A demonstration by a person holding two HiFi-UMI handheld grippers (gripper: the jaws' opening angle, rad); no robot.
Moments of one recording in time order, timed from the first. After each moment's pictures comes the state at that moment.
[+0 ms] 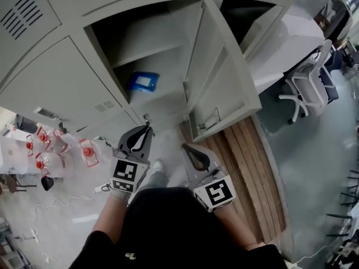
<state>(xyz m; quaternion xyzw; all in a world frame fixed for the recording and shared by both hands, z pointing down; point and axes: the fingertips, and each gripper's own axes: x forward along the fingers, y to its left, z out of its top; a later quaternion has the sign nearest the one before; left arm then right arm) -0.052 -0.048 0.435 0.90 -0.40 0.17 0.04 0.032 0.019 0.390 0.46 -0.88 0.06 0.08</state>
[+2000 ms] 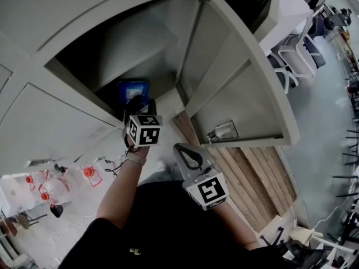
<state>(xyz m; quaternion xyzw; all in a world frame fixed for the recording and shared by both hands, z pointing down) -0.022 -0.227 0.557 0.84 -0.43 0.31 0.09 -0.002 -0.041 0.440 0.53 -0.83 0.11 0.12</state>
